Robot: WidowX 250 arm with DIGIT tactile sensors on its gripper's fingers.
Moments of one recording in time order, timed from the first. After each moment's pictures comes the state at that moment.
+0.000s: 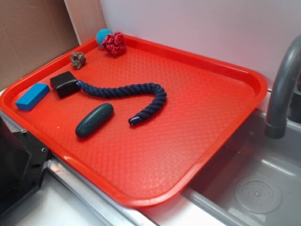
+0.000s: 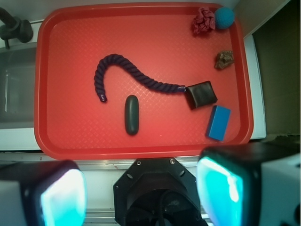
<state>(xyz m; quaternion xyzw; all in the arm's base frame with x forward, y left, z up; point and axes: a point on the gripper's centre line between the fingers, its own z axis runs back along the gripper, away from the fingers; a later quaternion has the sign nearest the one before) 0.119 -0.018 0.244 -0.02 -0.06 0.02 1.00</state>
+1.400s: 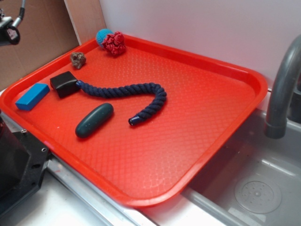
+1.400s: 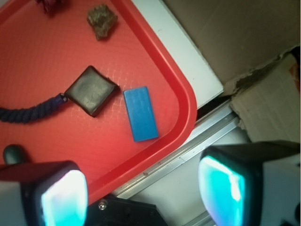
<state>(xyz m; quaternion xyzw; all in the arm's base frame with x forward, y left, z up) 0.110 0.113 0.144 0.00 -0.04 0.28 0.96</state>
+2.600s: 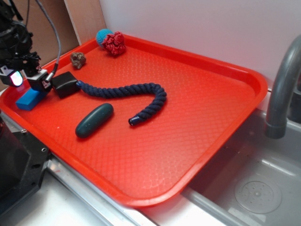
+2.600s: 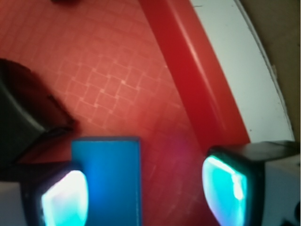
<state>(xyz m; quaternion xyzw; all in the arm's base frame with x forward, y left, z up) 0.148 0.146 0.025 0.00 -0.02 0.17 0.98</state>
